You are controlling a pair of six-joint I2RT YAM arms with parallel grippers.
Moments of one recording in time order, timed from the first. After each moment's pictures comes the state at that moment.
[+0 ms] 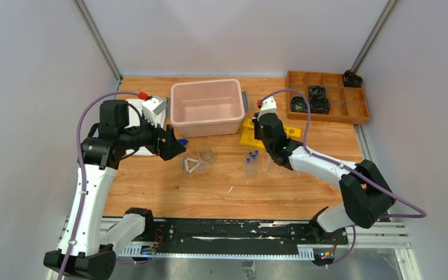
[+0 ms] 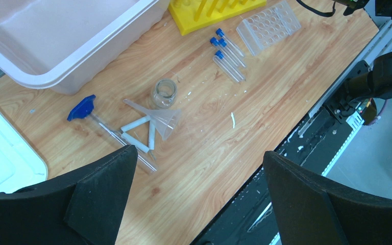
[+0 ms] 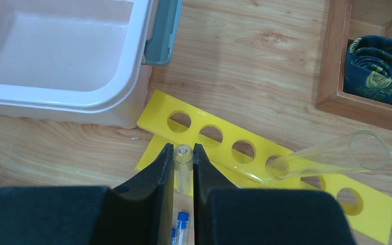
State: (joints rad) left arm -0.11 0.95 1.24 -0.97 0.70 0.16; right arm 0.66 1.43 0.83 0.24 0.42 0.14
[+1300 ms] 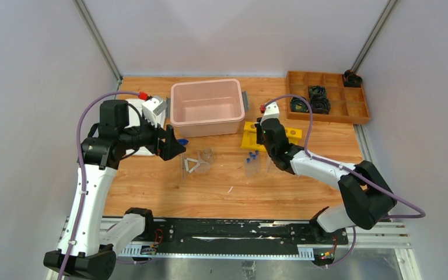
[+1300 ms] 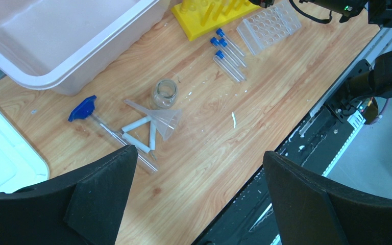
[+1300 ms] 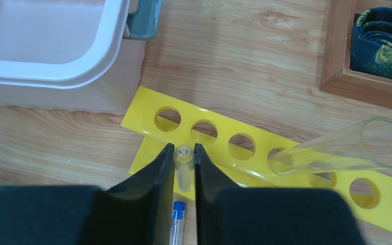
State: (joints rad) left arm -0.11 0.95 1.24 -0.97 0.70 0.16; right arm 0.65 1.43 0.74 0.30 0.41 0.17
